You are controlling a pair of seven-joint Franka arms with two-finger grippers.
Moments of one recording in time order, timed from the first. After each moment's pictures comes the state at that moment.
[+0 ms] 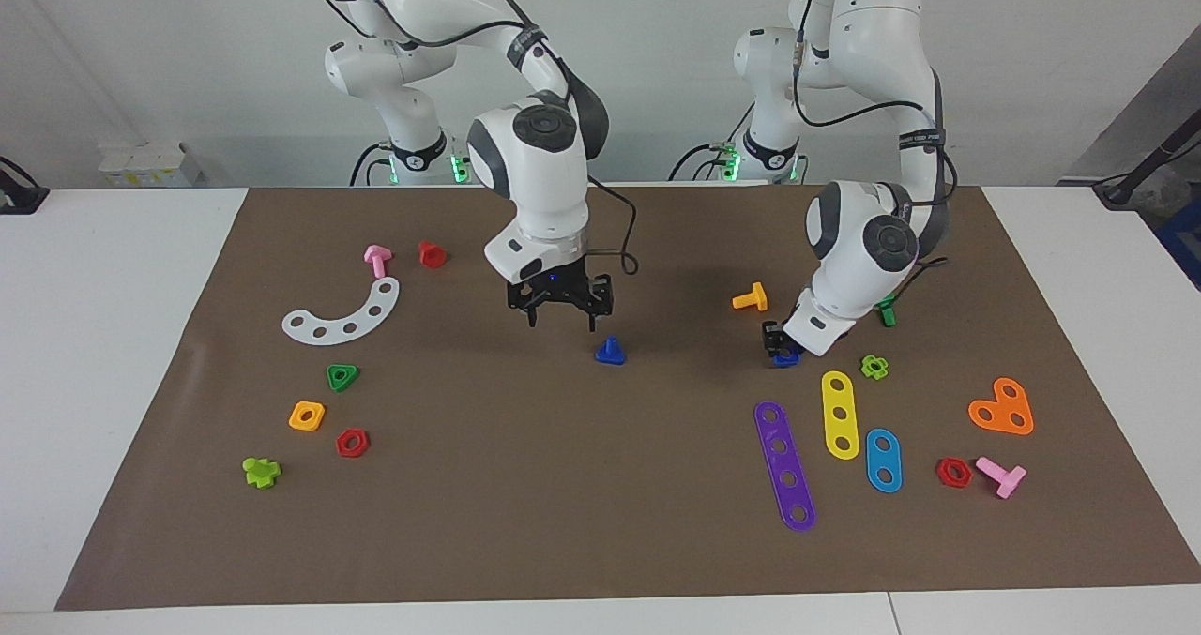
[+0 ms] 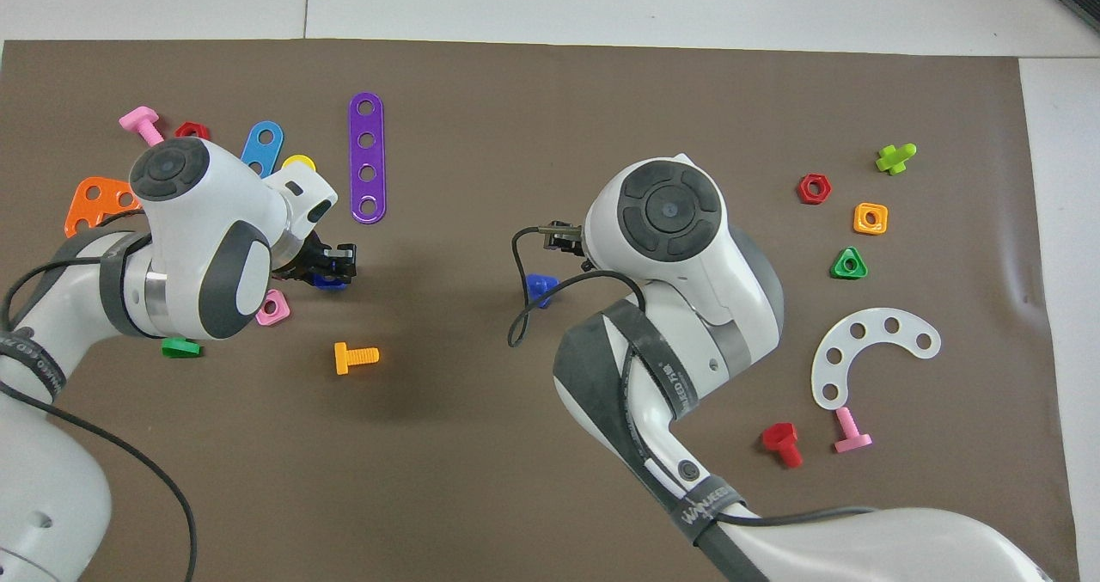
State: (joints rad) left arm -0.21 0.29 -0.01 -1.98 -0.11 2.16 -0.13; right arm 0.48 0.35 0.05 -1.68 -0.07 2.14 0.71
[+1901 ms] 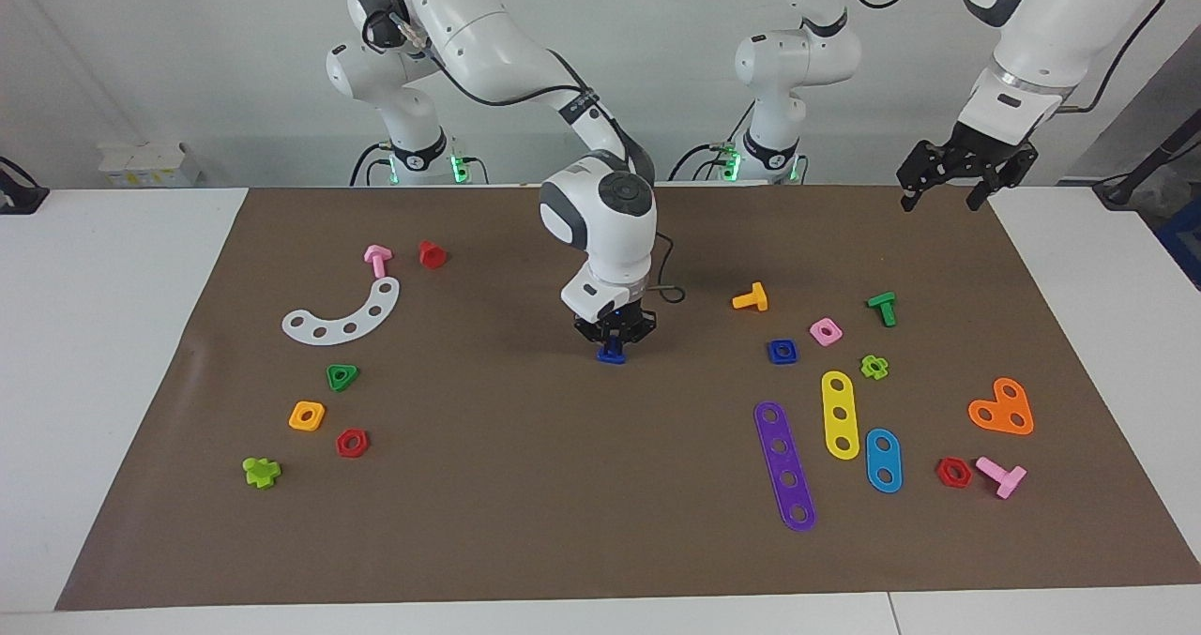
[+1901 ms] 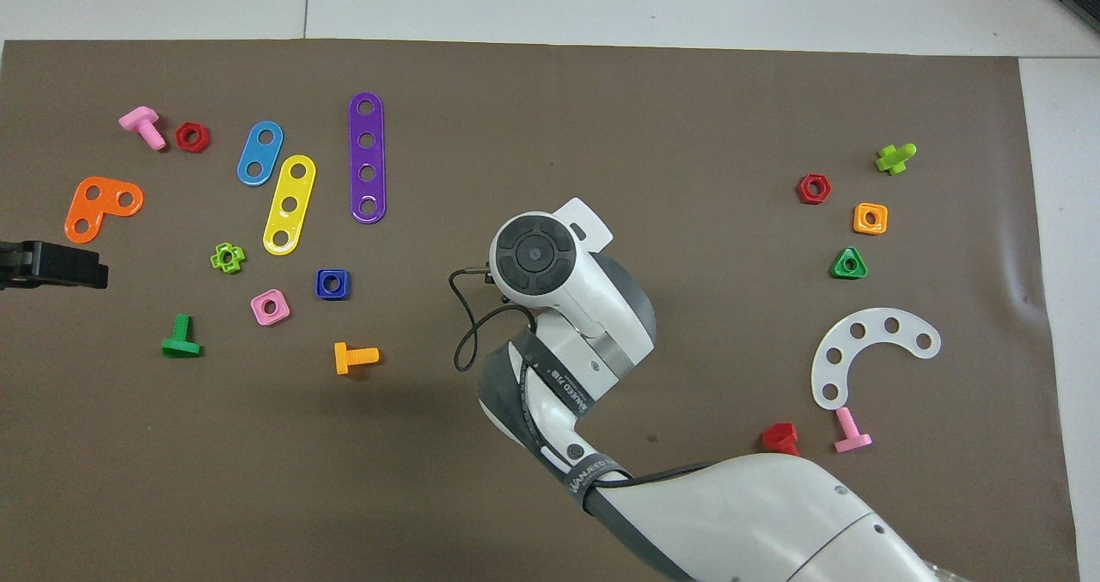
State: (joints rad) left arm 0.02 -0.13 -0.02 -1.76 -0.01 1.65 0.06; right arm 0.59 0.55 0.05 -1.61 -0.11 2.20 0.76
